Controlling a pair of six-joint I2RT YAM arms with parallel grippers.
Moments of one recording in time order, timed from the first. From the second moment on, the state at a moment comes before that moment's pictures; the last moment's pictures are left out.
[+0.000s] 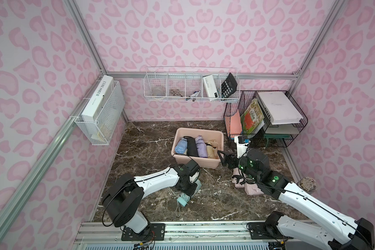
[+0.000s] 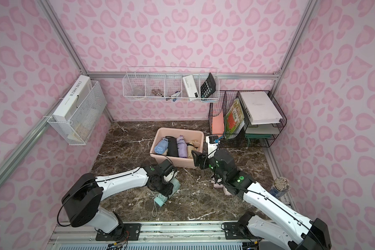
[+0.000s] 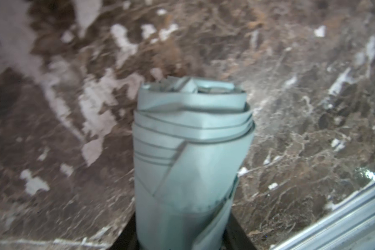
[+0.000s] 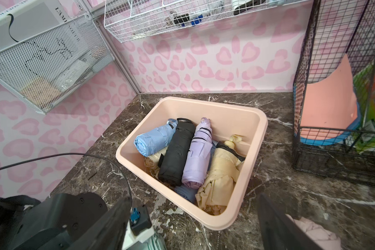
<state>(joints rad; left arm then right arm) -0.82 1.59 0.92 -0.71 0.14 -0.25 0.76 0.97 0.78 -0.09 0.14 0.38</state>
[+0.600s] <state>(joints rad) -0.82 1.31 0.93 -0.61 0.15 -0.20 0.72 0.89 0.82 -0.25 0.12 0.03</state>
